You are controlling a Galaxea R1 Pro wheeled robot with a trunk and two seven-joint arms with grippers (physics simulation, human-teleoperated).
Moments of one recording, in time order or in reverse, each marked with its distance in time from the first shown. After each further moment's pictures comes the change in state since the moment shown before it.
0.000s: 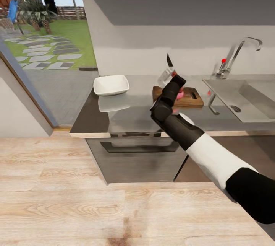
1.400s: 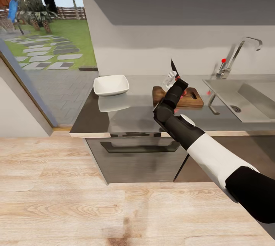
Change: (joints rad) left arm 0.000 0.000 0.000 0.000 0.000 0.000 0.000; right arm 0.000 -0.011 -0.006 0.084 0.004 0.000 -0.010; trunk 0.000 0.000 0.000
